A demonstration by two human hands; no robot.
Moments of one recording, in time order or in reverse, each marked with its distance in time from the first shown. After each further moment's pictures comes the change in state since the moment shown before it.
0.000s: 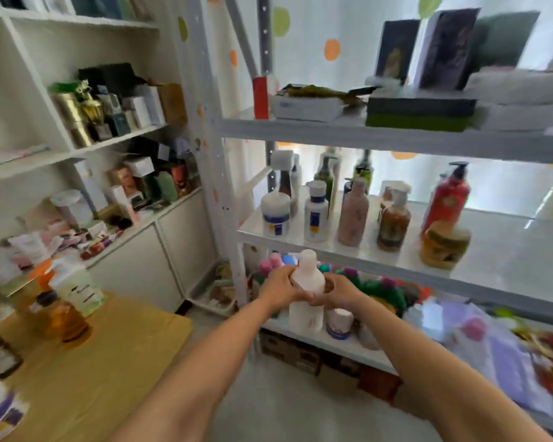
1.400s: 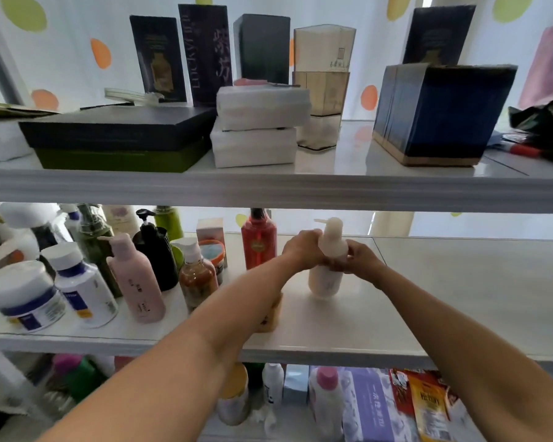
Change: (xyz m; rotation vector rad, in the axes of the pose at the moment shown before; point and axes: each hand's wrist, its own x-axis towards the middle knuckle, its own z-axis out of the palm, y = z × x) left_hand 0.258 0.368 0.331 0.369 -0.201 0.472; right_hand 0.012 0.249 -0.454 0.007 0.553 0.067
